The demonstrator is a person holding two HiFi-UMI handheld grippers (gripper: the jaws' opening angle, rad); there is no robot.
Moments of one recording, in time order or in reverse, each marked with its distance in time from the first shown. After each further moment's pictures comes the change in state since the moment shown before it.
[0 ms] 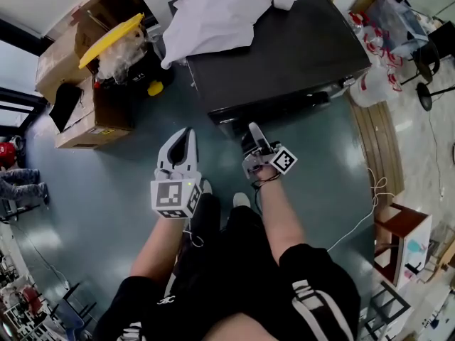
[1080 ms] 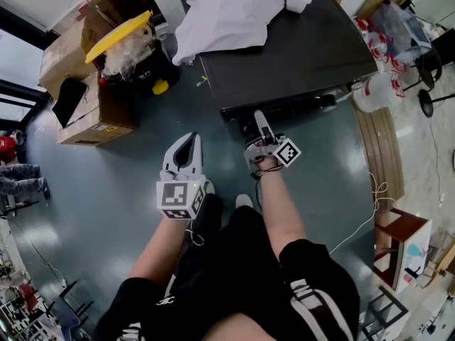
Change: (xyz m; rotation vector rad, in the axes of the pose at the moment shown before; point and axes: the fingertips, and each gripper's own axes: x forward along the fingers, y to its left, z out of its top) left arm -0.018 0.018 -0.027 -0.009 0.050 -0.003; right arm 0.038 0.006 0.001 -0.010 -0.048 0.030
